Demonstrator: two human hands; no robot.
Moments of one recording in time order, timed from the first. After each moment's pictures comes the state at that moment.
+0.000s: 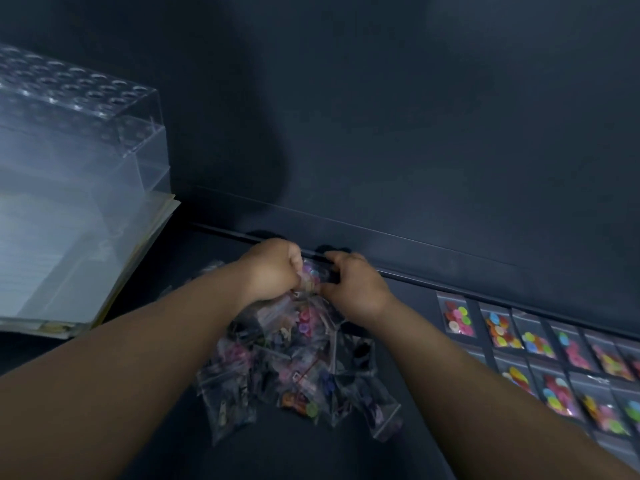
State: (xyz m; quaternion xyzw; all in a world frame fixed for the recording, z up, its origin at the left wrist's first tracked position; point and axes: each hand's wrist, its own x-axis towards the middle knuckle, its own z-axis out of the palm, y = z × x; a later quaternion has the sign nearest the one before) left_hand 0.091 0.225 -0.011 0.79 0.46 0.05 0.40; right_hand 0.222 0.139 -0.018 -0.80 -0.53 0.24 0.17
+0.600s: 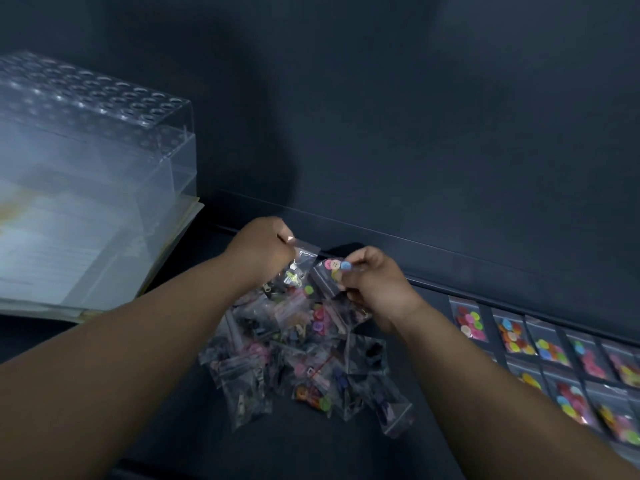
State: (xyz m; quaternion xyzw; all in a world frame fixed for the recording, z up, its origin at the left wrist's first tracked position) left_hand 0.062 0.230 0.007 0.73 0.50 0.20 0.41; right_hand 0.214 0.133 -0.007 -0.70 -0.30 0.42 0.50
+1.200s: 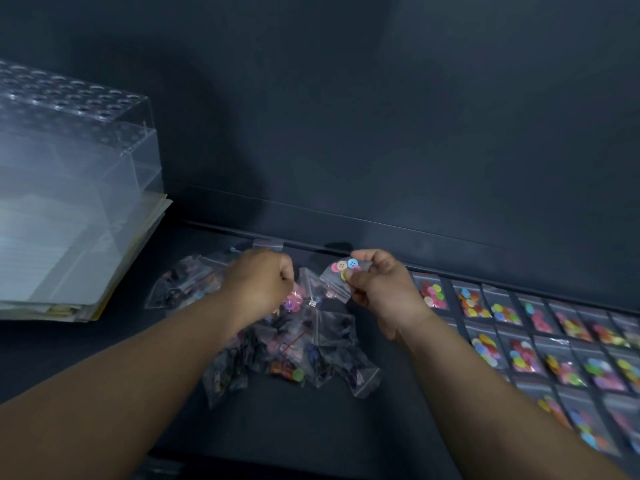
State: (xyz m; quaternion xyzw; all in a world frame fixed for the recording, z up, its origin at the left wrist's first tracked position) left_hand 0.072 0.173 -0.010 0.86 0.44 0.11 0.24; right_hand 0.226 0.071 0.000 -0.68 -0.25 0.40 0.56
